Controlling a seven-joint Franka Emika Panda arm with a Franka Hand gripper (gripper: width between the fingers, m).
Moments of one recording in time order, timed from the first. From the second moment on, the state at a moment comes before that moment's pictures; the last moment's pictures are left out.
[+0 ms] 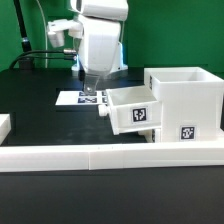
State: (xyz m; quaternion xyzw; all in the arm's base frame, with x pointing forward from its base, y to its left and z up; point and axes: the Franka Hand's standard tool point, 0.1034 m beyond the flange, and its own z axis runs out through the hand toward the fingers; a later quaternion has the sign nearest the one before) arm 0.538 -0.056 0.090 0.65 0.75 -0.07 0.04
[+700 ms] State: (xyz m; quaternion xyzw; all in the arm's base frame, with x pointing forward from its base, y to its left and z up) arm 0.538 -0.078 0.064 0.65 0.76 0.00 -0.09
